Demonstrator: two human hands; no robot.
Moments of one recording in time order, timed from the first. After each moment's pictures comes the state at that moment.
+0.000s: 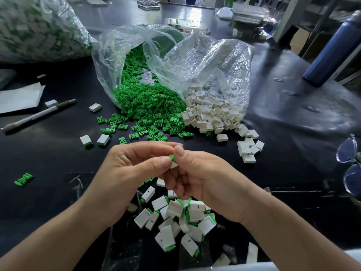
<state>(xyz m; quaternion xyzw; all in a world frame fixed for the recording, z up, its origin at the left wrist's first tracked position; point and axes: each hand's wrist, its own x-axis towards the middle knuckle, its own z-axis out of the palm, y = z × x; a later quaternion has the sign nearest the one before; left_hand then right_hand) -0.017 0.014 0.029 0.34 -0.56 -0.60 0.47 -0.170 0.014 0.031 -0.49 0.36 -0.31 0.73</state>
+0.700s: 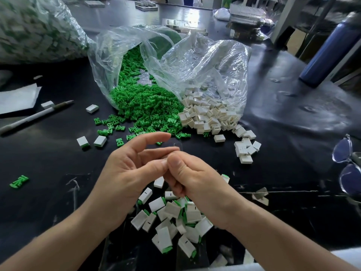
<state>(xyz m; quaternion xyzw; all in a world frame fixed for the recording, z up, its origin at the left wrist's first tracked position) -0.024 0.014 0.019 0.37 -0.50 -0.61 0.49 -0.161 0.021 0.023 -0.59 0.43 -0.34 0.59</state>
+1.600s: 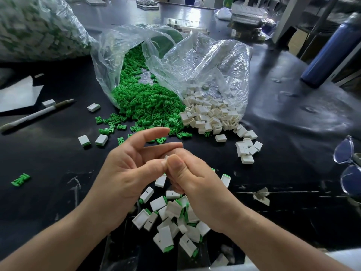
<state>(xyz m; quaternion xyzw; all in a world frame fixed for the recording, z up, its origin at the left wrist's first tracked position) -0.021 0.014 0.019 0.35 -0.51 -0.61 0.50 -0.157 0.022 0.018 -0.63 0.42 -0.37 0.53</state>
